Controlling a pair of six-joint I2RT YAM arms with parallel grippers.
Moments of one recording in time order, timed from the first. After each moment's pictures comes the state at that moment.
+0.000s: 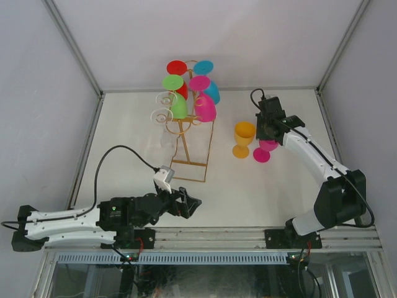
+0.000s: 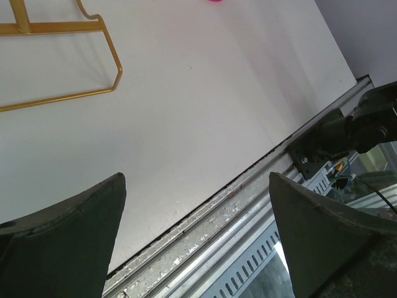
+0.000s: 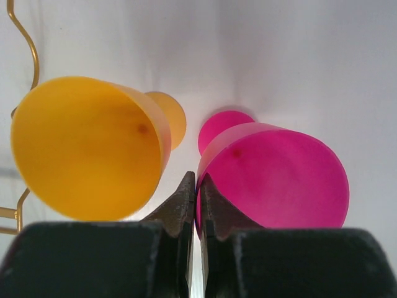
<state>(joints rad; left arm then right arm) -1.41 0.62 0.53 -0.37 -0.56 -0.83 0.33 1.46 1.24 -0.70 0.20 0.31</state>
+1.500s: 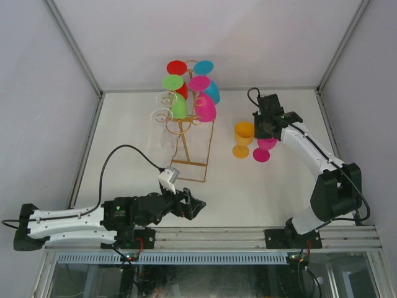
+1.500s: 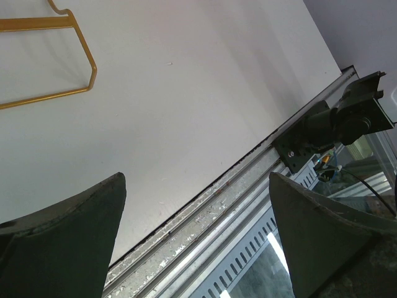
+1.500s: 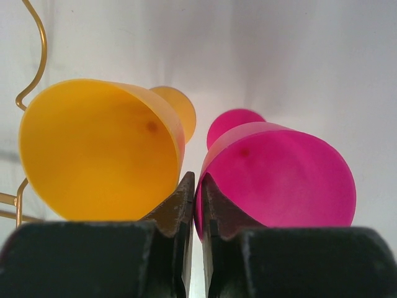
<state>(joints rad) -1.41 0.66 0.53 -0.30 -0.49 -0.82 0.31 1.54 1.29 -0.71 0.12 0.24</state>
